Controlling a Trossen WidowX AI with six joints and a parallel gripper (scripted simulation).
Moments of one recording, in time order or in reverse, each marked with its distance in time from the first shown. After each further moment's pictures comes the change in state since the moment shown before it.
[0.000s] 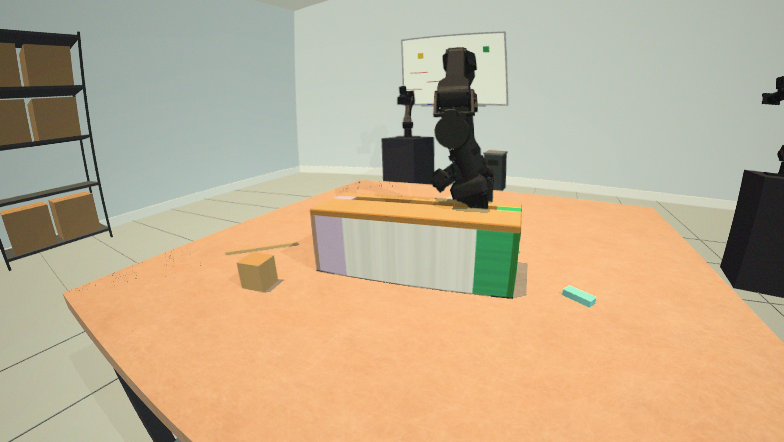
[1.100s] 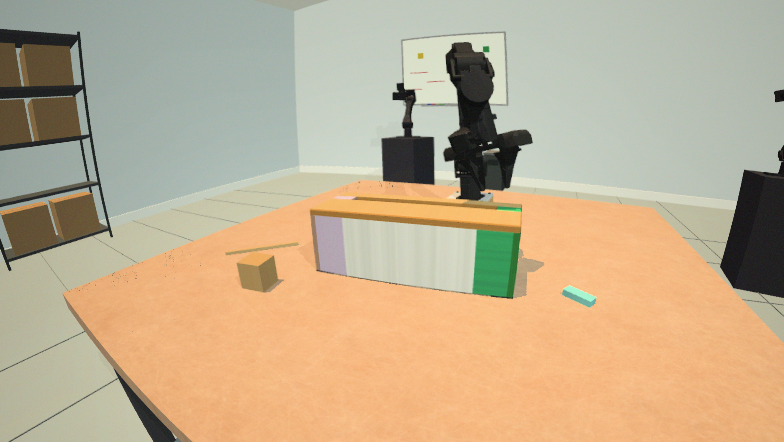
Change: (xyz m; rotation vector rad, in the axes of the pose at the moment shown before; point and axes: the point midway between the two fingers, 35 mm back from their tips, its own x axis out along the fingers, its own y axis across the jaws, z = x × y) arm -0.056 -0.002 -0.038 -1.056 -0.125 0.030
